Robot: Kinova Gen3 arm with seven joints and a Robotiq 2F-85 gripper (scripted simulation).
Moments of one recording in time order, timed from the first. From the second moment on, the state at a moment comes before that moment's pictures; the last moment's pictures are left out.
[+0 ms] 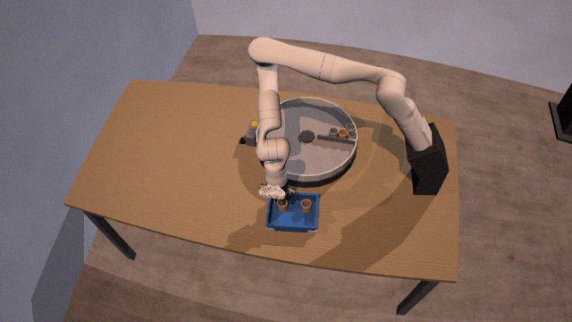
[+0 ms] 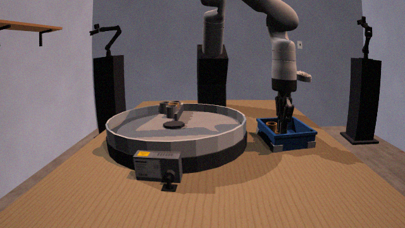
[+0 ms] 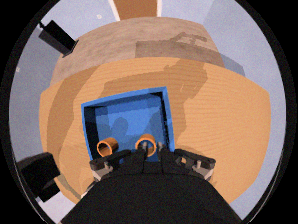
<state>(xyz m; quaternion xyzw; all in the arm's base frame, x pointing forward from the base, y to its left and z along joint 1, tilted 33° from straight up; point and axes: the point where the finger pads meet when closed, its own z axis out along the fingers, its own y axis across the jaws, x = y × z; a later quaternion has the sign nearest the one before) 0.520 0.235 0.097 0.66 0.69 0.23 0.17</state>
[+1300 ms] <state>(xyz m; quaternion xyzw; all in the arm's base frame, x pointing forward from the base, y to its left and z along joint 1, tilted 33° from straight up) 0.513 0.234 0.107 0.66 0.69 0.23 0.17</state>
